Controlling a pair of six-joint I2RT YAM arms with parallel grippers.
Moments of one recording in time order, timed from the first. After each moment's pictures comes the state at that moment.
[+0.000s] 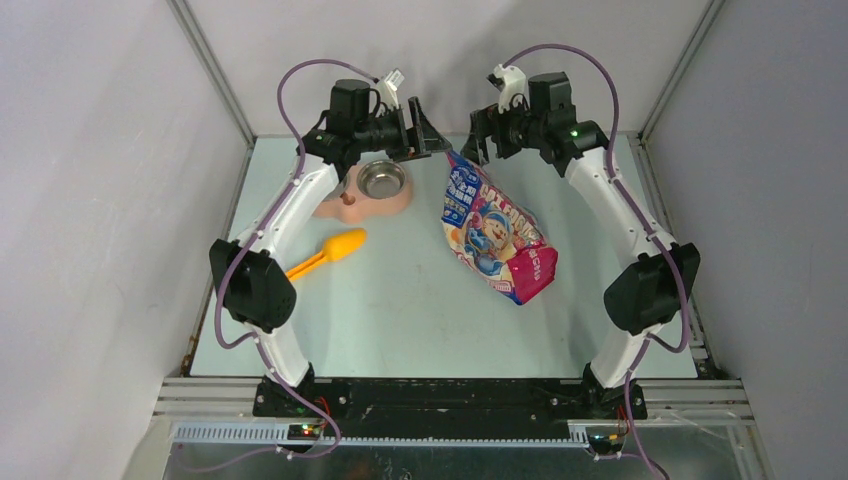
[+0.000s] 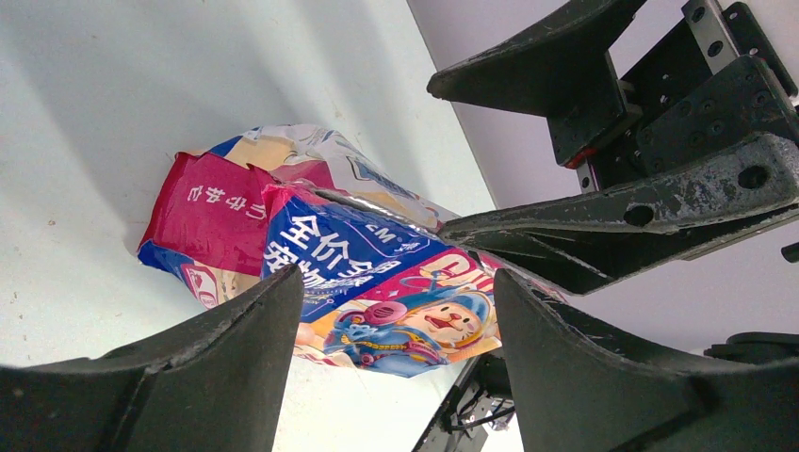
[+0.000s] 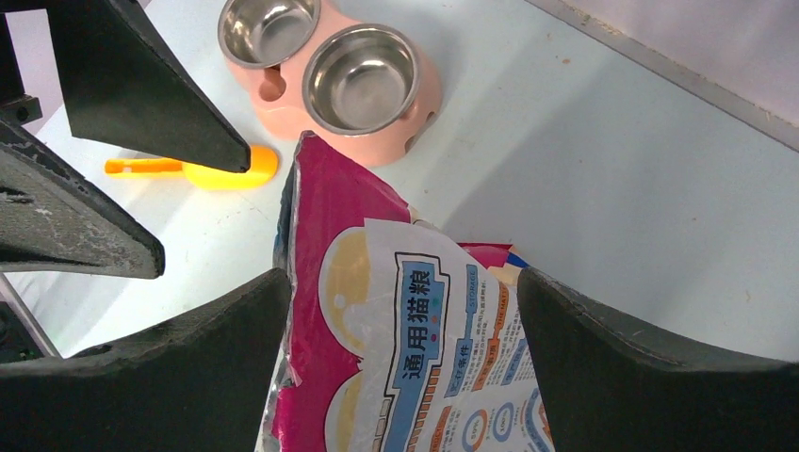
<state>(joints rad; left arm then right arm) -0.37 1.79 1.79 -0.44 0.64 -0.58 0.36 1.78 1.85 -0.59 -0.43 0.01</state>
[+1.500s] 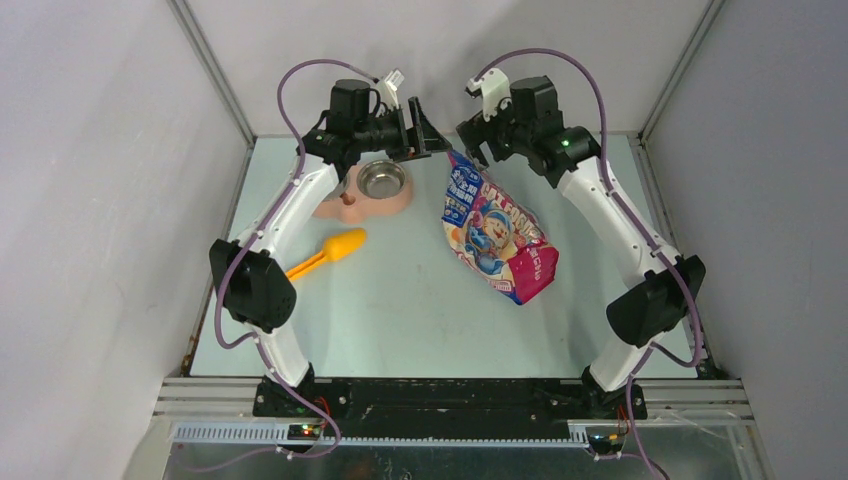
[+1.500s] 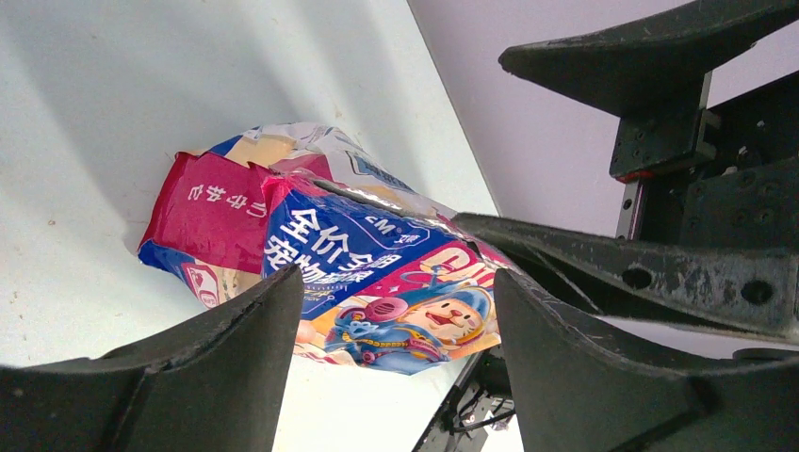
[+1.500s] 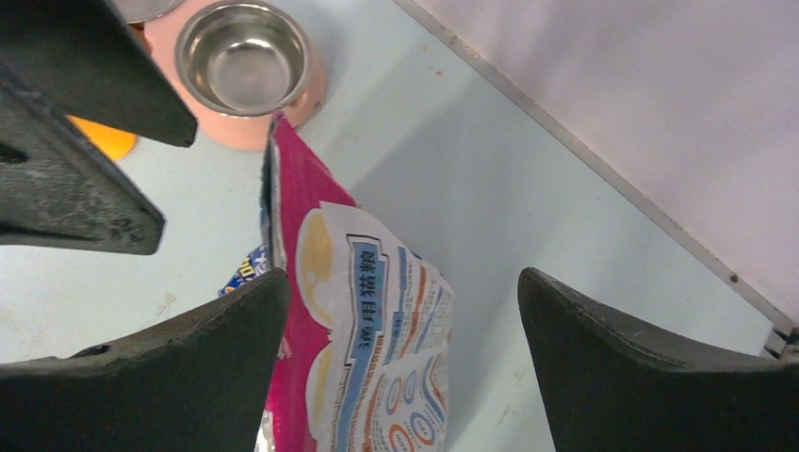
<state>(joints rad) -0.37 1.79 1.79 -0.44 0.64 -0.58 0.47 1.72 1.86 -0.62 -0.08 -0.25</state>
